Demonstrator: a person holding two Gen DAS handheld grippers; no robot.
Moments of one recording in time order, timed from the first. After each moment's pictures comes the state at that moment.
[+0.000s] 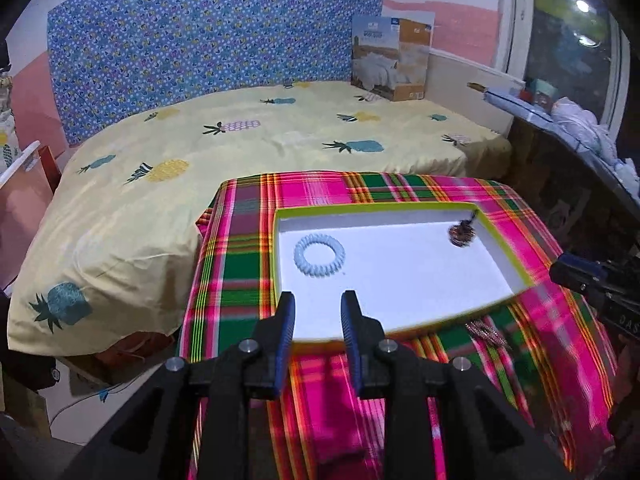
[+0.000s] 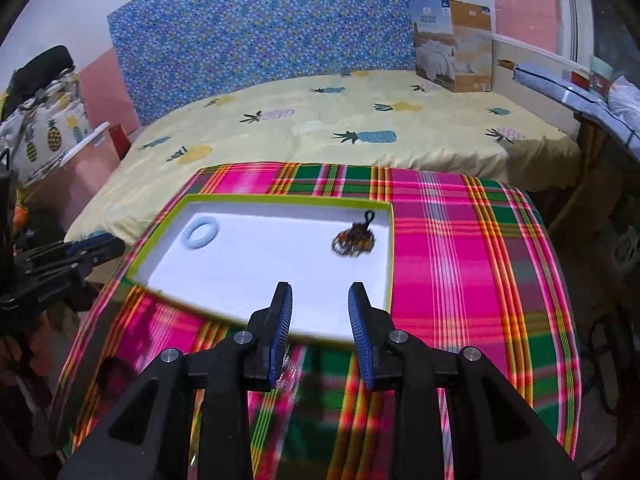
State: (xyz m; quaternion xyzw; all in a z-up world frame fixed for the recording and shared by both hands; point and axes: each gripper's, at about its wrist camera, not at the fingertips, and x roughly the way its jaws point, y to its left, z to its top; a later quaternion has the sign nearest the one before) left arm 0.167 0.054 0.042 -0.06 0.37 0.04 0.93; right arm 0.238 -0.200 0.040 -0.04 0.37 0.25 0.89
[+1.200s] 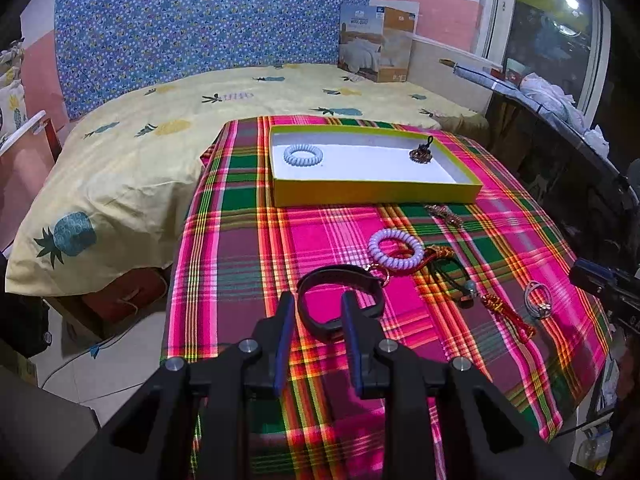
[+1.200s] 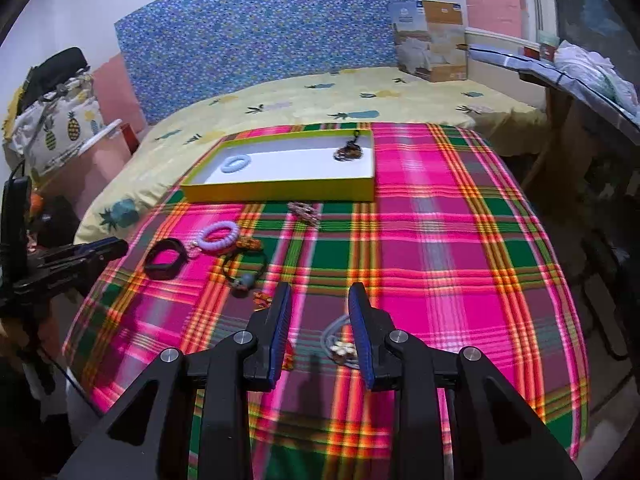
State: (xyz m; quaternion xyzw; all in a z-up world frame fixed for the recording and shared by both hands) left arm 0.054 0.036 0.005 -0.07 0.39 0.02 0.92; right arm 0.097 -0.254 0.013 -0.02 0.38 0.22 0.90
